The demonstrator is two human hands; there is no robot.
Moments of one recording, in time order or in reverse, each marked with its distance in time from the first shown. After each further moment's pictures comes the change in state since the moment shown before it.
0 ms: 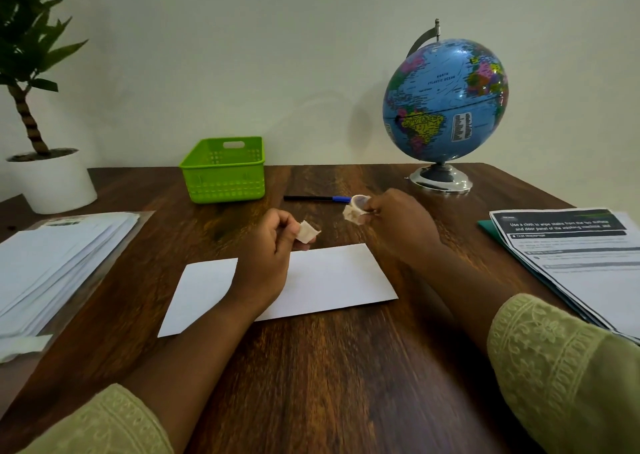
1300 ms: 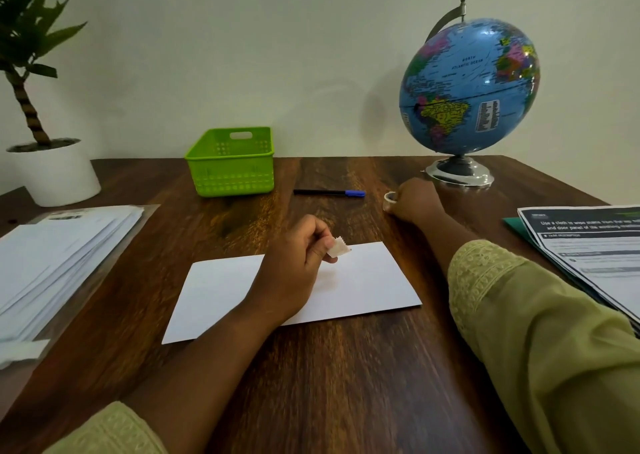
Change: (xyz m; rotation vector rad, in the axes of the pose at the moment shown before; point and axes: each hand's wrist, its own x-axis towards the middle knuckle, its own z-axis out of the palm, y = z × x) left_hand -0.004 0.000 0.004 0.053 -0.211 0.058; right_hand 0.067 0.048 0.038 -0.112 -0.181 0.406
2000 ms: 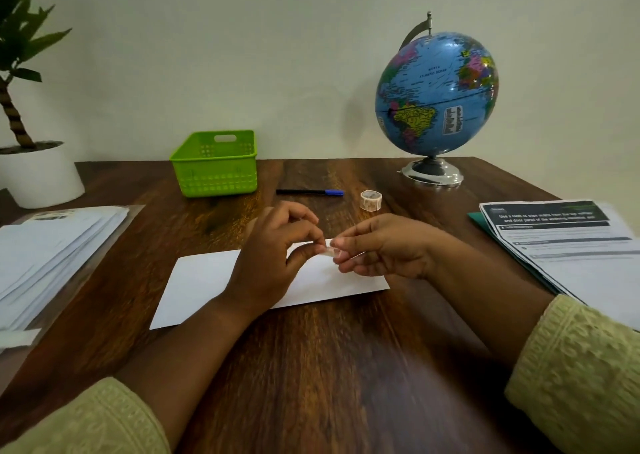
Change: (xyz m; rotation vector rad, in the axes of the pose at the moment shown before) left_hand -0.007 0.013 -0.007 0.340 0.076 0.334; right_hand -0.132 -0.025 -0.061 0.969 -0.810 0.141
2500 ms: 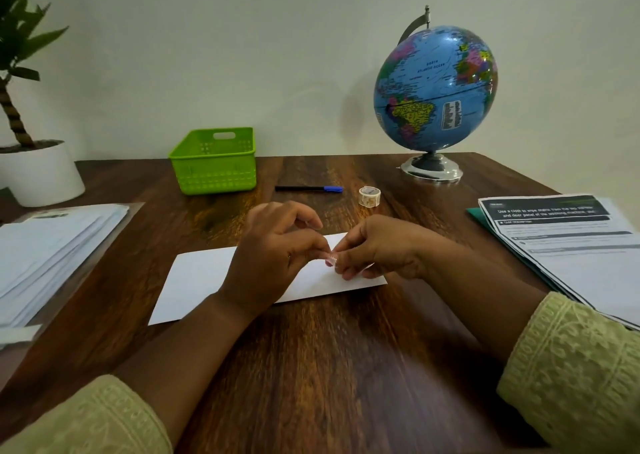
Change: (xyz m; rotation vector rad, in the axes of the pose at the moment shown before) left_hand -0.003 0.006 -0.006 0.164 -0.002 0.197; right_hand -0.007 -0.001 0.010 -0.339 0.004 -0.019
